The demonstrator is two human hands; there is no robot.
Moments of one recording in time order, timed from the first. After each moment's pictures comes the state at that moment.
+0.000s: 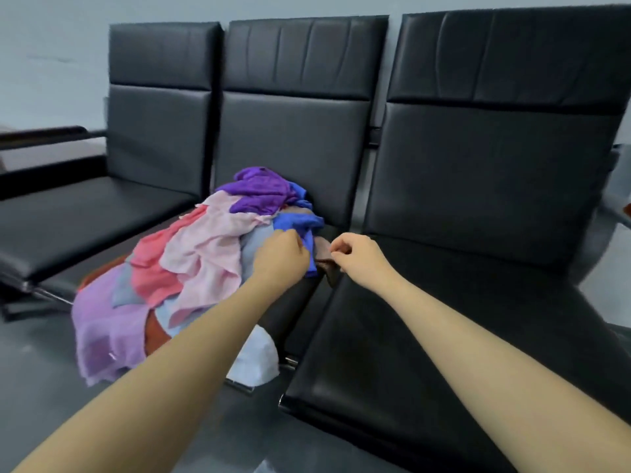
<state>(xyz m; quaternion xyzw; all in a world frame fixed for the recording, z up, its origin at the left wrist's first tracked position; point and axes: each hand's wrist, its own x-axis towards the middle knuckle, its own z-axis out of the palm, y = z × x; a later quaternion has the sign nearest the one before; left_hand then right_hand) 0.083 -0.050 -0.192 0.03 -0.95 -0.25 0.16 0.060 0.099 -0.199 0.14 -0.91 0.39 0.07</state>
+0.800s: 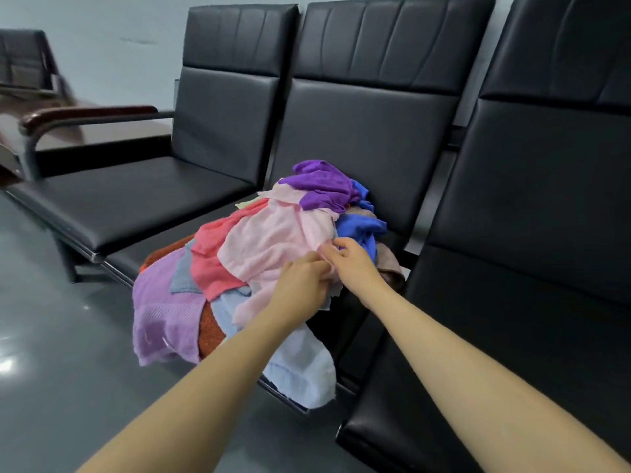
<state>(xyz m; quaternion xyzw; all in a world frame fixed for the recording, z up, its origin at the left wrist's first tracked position) 0.074 -0.130 -0.256 -0.05 -0.95 -0.23 0.19 0.018 -0.024 -0.237 0.11 -0.85 0.51 -0.05</state>
